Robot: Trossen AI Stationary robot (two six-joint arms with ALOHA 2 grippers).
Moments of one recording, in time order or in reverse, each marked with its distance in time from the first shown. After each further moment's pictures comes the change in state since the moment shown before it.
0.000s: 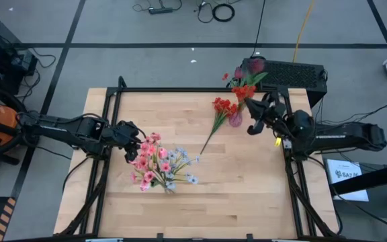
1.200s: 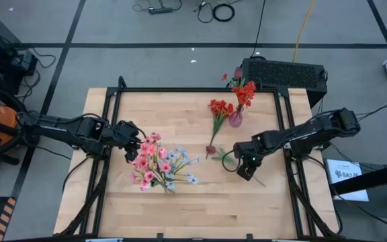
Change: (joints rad) left arm 0.000 0.000 0.000 0.000 -0.005 -0.002; right arm 0.296 0.557 0.367 -1.652 -0.559 0.908
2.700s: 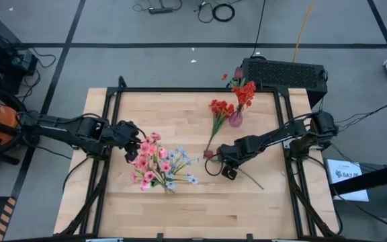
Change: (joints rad) left arm -0.001 0.000 0.000 0.000 0.000 0.000; right arm -0.003 0.292 0.159 0.153 0.282 -0.215
